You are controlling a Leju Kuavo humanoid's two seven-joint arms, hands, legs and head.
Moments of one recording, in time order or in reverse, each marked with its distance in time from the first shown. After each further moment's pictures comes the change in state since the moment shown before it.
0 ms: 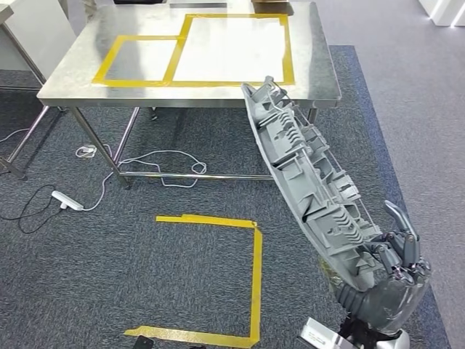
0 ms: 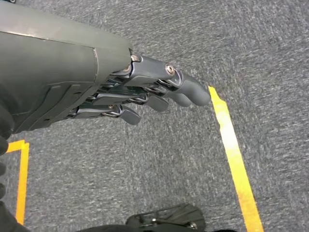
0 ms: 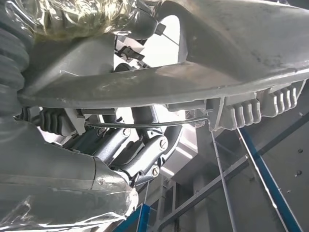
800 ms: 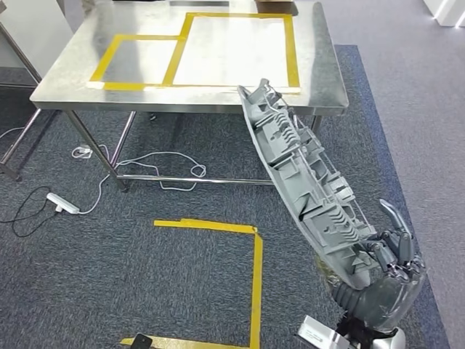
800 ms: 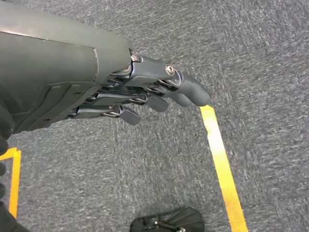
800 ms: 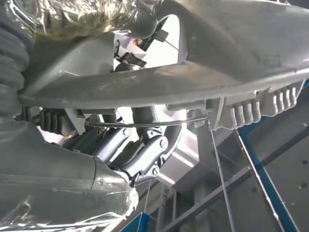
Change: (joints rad) left arm -0.002 0.002 -0.015 0.000 0.000 -0.002 0.001; right arm -0.009 -0.004 0.016 0.016 0.001 0.000 0.011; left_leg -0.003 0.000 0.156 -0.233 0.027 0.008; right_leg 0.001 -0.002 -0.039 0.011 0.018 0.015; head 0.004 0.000
